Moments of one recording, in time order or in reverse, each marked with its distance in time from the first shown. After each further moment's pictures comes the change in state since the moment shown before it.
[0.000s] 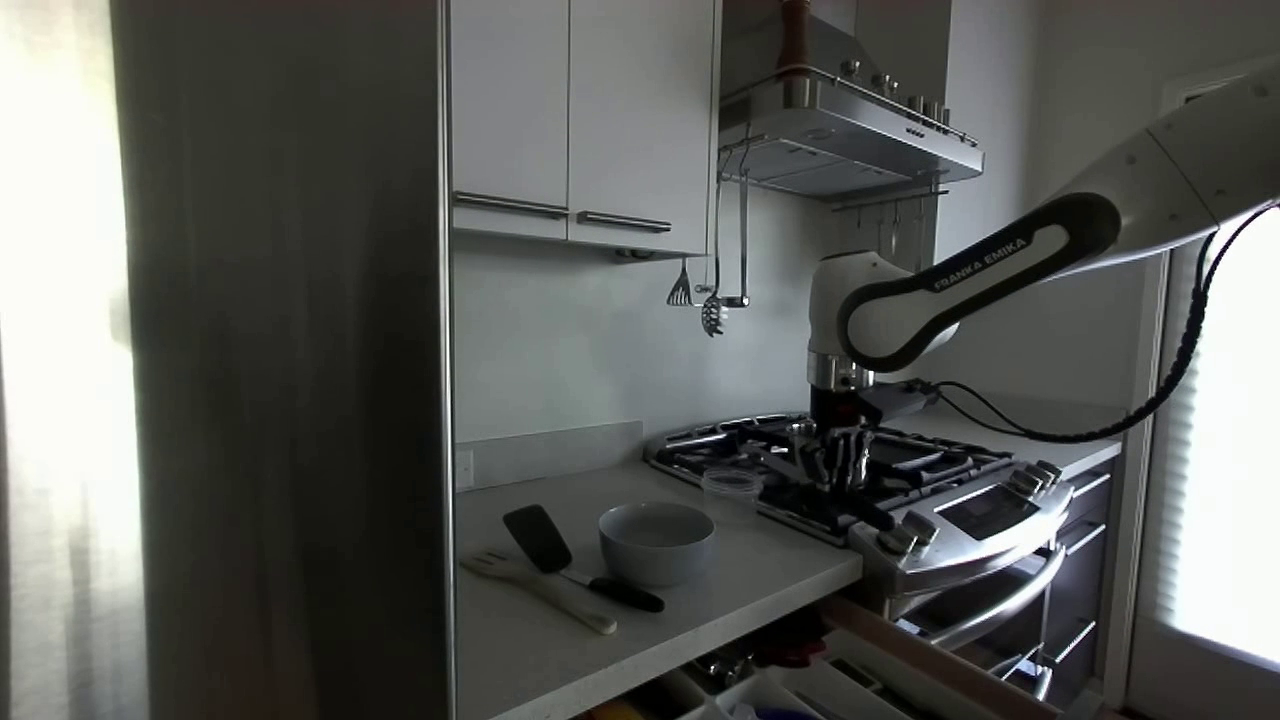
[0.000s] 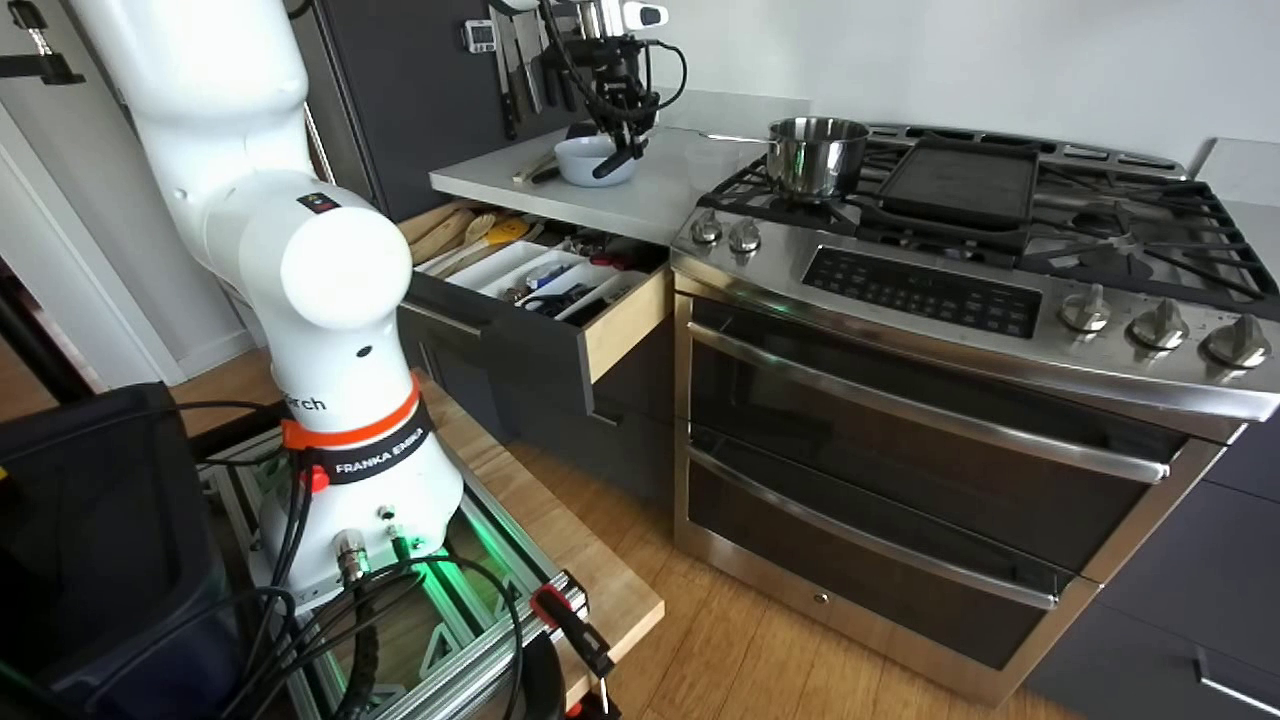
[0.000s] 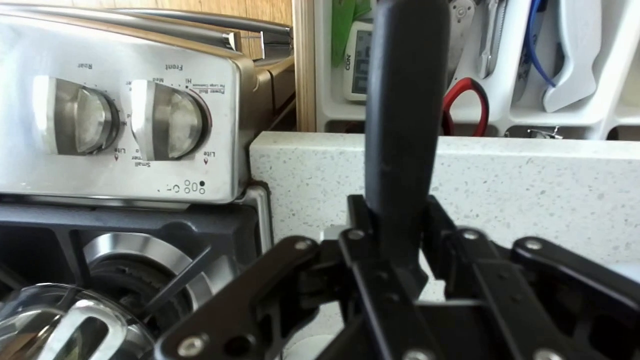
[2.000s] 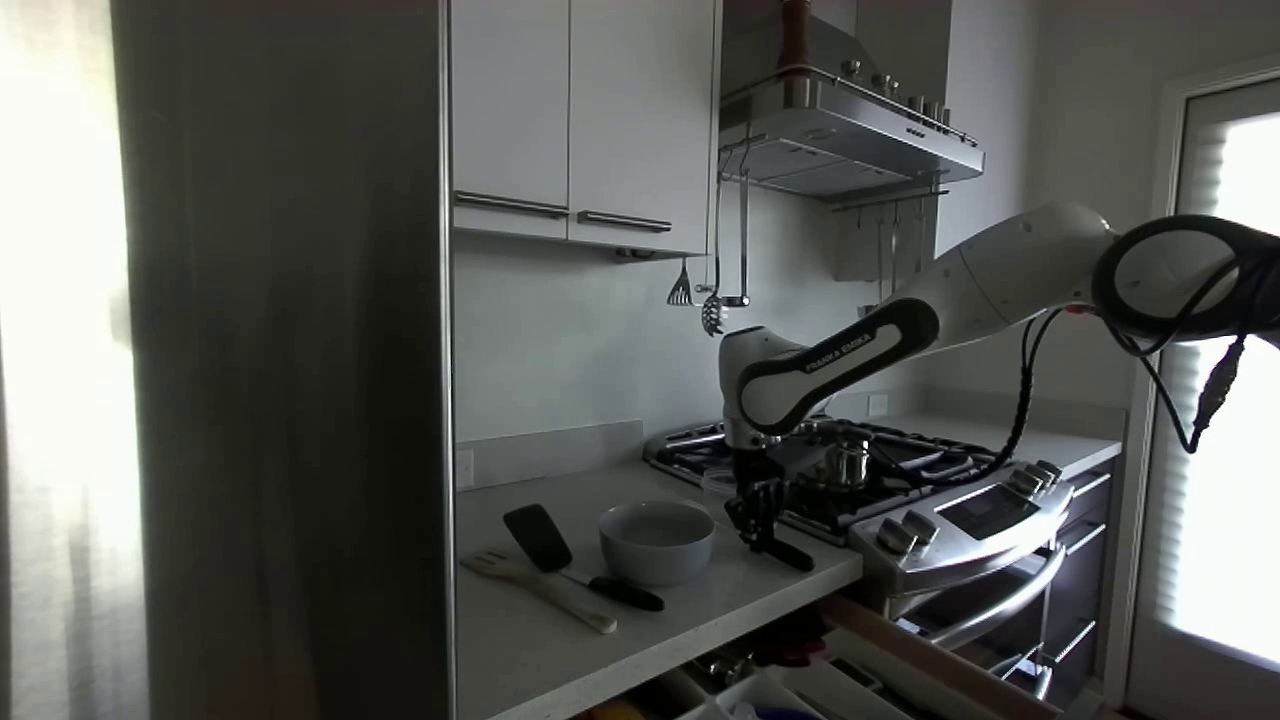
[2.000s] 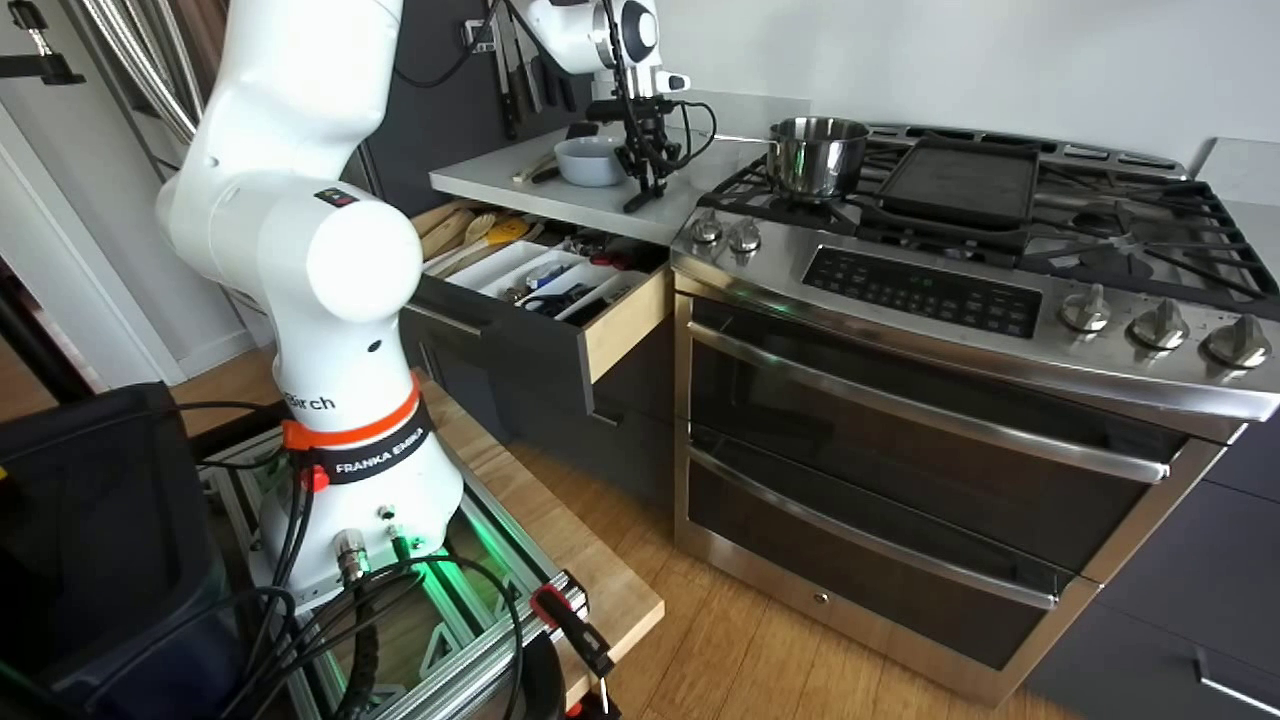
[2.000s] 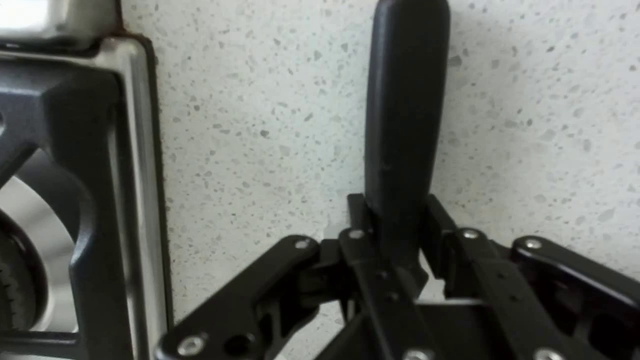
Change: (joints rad) arm 0.136 0.521 -0.089 0.496 -0.068 -0.096 -0.012
